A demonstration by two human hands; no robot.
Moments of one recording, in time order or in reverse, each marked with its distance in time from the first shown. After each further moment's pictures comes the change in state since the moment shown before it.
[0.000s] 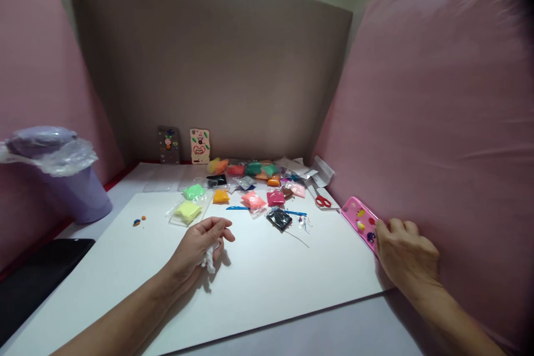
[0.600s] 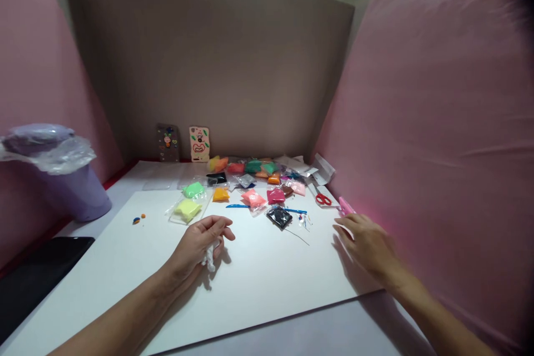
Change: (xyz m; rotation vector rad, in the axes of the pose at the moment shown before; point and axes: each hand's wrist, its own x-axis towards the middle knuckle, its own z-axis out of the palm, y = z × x) left_hand 0.001 -0.004 -0.003 0.003 -0.010 -0.008; right_hand 0.021 -0.038 -0.023 0.600 -0.214 -0.052
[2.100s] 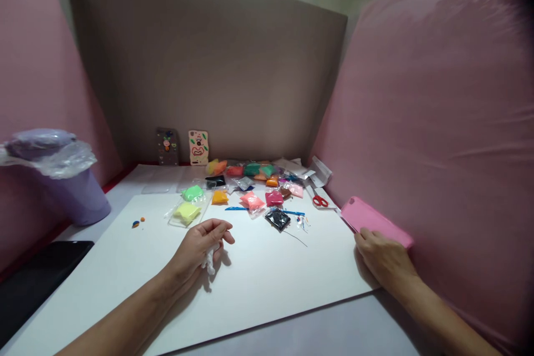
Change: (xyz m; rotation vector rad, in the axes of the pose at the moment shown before) left_hand -0.004 0.007 0.005 0.008 0.001 -0.026; right_hand -0.024 0.036 0.017 -0.336 -0.049 -0.124
